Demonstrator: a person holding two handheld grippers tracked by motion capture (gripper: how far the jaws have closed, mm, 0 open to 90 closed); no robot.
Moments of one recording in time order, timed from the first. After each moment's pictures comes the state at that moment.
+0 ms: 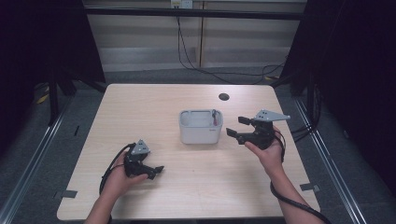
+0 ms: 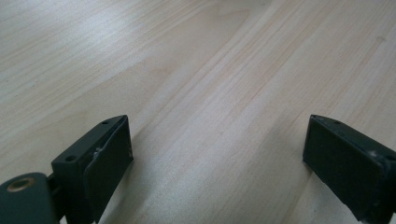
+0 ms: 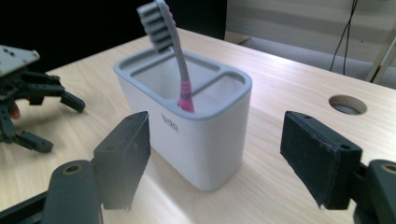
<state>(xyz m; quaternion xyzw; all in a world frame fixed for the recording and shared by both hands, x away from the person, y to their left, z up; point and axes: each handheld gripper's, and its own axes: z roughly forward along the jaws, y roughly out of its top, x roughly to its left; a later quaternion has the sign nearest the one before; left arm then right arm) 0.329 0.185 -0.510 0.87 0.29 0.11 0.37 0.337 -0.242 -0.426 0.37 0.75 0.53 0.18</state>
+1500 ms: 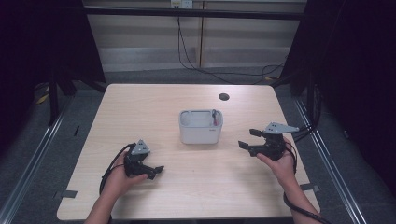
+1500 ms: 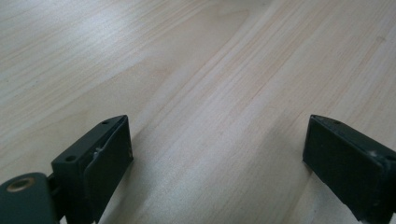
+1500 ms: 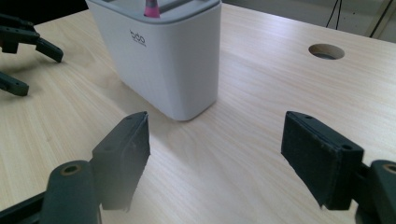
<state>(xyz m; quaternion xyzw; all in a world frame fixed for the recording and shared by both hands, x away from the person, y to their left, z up) 0.329 0.185 -0.510 0.87 0.29 0.11 0.37 0.319 -0.282 -0.463 0.38 0.77 0.49 0.18</state>
